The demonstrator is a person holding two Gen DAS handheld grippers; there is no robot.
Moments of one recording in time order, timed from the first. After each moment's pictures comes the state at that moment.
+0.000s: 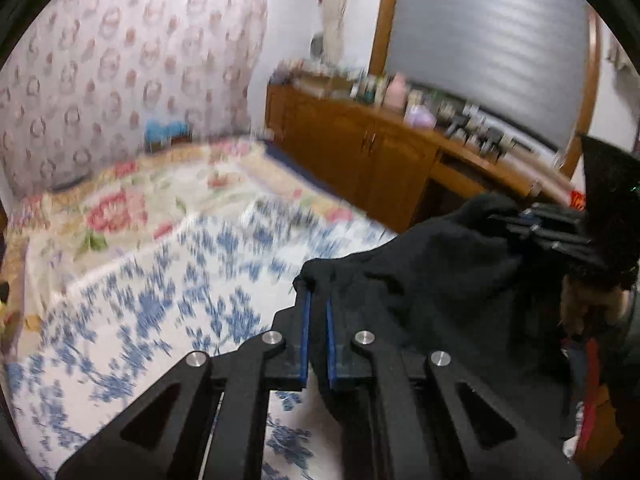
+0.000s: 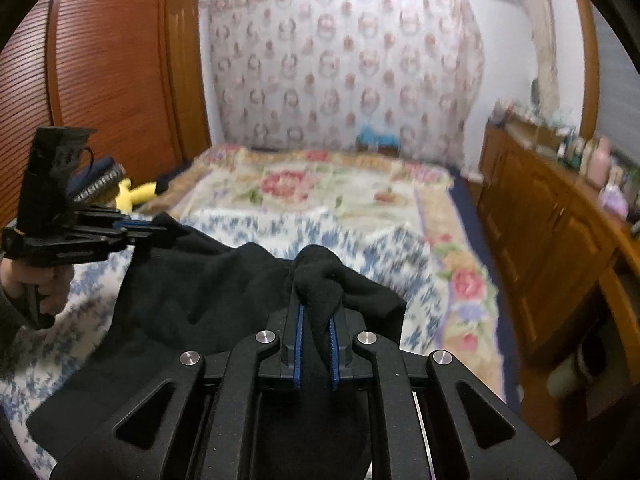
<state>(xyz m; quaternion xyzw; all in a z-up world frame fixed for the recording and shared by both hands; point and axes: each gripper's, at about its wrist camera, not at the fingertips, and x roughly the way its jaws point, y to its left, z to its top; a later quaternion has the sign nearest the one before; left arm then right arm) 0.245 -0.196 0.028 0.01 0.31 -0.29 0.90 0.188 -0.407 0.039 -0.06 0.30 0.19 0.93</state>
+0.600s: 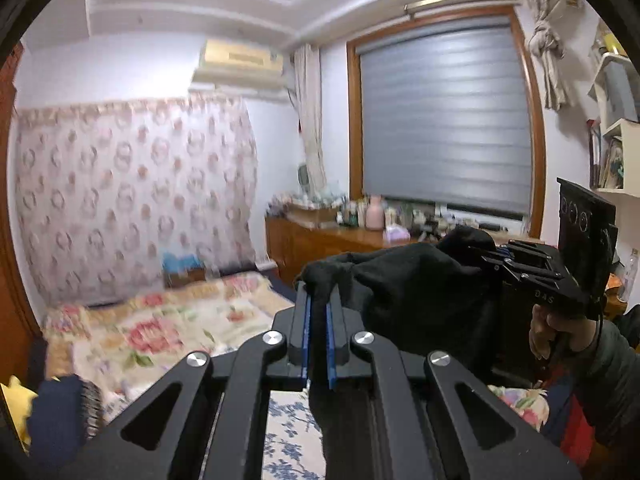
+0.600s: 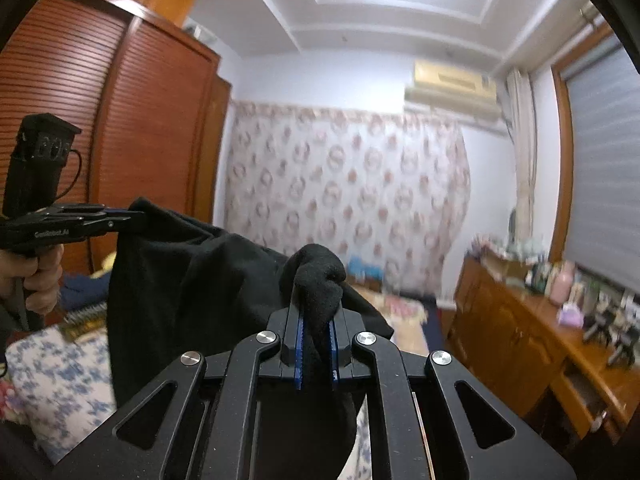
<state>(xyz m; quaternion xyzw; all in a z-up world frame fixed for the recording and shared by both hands) 0.073 -0.125 0.219 0.02 0.09 -0.29 0.95 0.047 -0.367 0.207 -0.10 0.08 0.19 0.97</state>
